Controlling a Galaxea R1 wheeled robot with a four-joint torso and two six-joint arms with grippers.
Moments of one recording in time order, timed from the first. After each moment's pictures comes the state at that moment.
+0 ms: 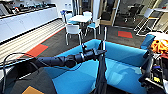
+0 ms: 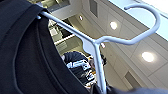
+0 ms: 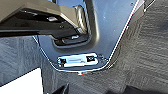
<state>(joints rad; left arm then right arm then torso) 0.07 2.62 -1.20 0.12 -0.24 -0.84 -1.61 2.96 -2.62 -0.45 0.19 0.47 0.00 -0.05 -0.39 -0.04</state>
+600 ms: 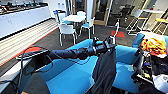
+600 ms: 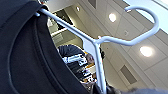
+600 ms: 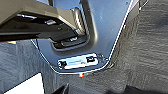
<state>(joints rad) -0.01 2.84 -1.42 0.12 -0.20 -0.92 -1.60 2.96 -2.62 -0.45 0.19 0.46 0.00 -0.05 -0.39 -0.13</state>
